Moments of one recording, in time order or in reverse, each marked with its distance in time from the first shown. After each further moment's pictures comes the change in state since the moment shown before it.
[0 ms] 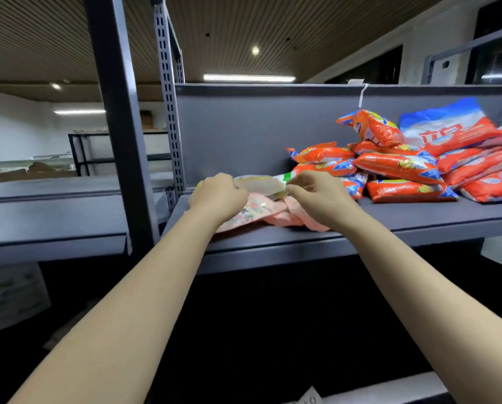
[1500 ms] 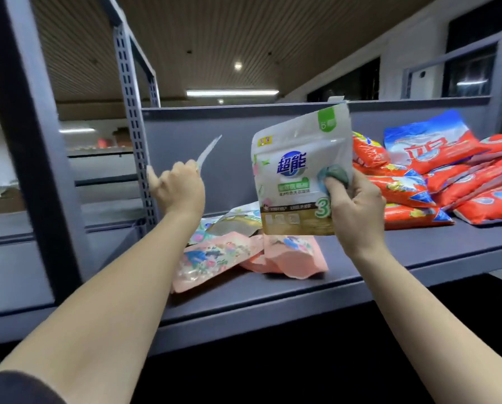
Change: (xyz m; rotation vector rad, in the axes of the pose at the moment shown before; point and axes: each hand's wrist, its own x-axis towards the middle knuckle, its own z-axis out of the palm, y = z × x) left_hand 0.131 0.008 0.026 0.235 0.635 0.056; right_hand 0.034 0.044 -0.031 0.453 0.623 0.014
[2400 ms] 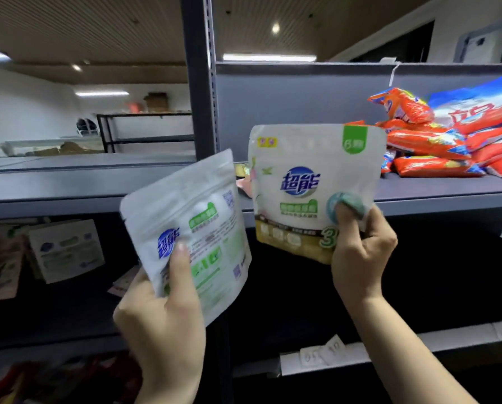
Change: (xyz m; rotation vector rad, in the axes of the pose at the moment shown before) left_hand -0.282 -0.127 -0.250 -0.864 0.250 -0.523; right_hand -0.223 -0.087 -0.001 0.266 0.089 -0.038
